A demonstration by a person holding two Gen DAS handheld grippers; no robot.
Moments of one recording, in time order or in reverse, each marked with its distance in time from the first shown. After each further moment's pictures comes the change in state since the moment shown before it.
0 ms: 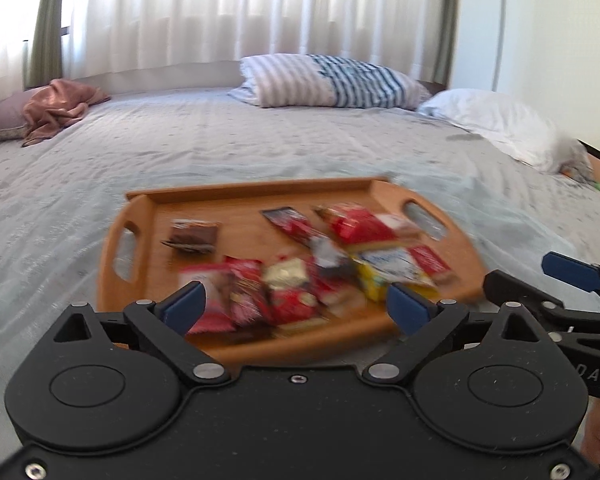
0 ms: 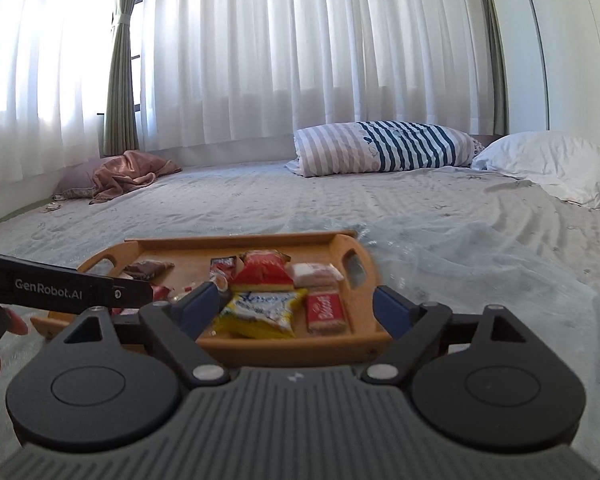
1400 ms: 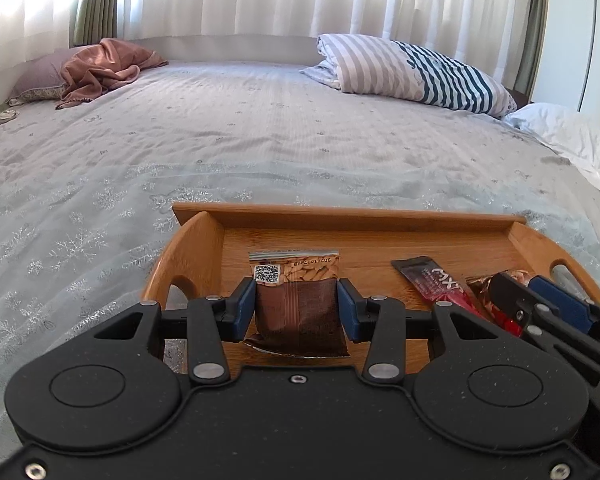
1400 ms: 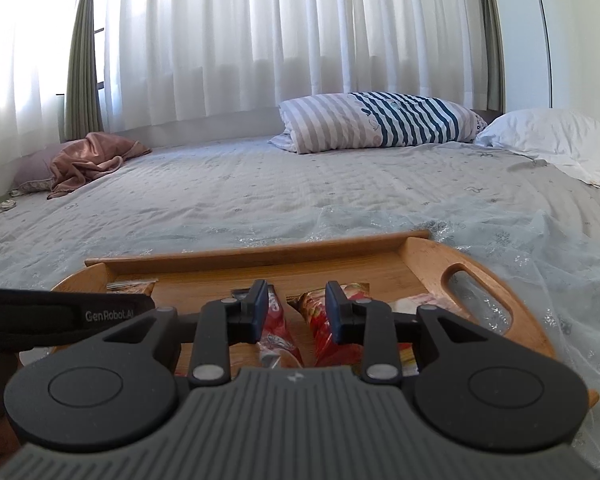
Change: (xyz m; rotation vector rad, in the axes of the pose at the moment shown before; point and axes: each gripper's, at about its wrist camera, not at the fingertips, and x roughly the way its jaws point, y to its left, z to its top) left arm 0.149 0.107 0.051 -0.153 0.065 0.163; right arm 0.172 0.096 0.026 0.042 0.079 -0.094
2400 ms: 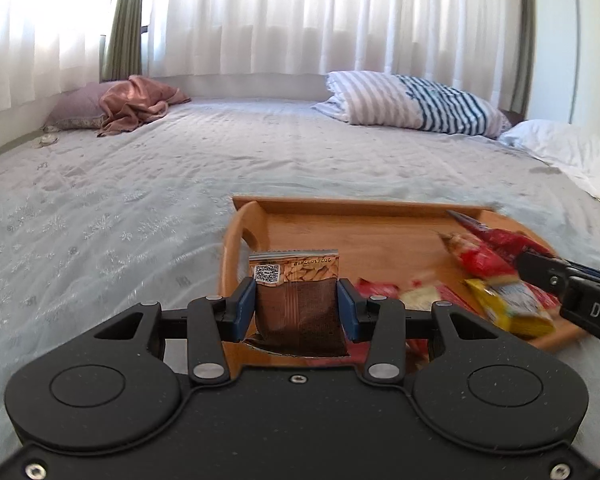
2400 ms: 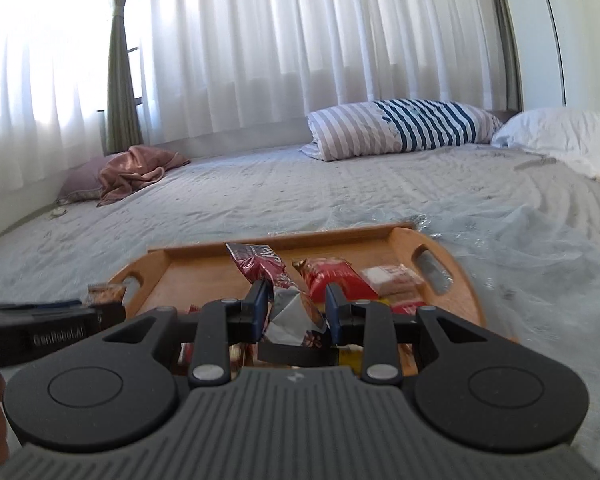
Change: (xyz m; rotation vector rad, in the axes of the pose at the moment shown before) left arm -0.122 0.005 -0.054 0.007 -0.113 0.055; right arm -0.089 -0.036 -0.005 0.040 -0.007 0.108
